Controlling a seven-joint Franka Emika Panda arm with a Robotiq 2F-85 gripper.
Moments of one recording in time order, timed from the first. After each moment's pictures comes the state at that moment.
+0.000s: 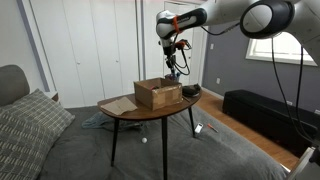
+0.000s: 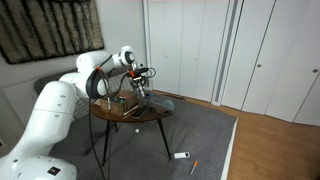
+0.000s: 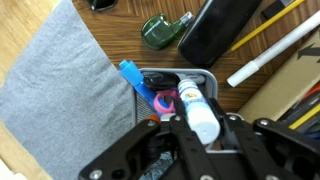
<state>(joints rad) 0.20 0.71 -0.04 -0.99 -0.28 1.67 -0.40</state>
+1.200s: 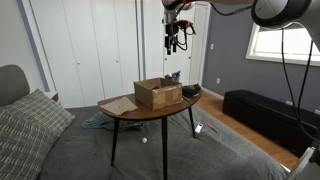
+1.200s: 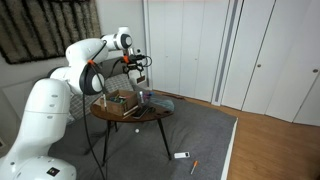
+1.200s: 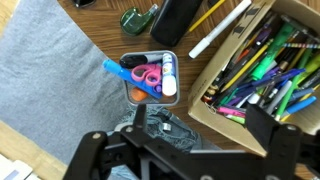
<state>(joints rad) 0.18 0.59 -0.02 -0.90 -0.11 1.55 -0.36</state>
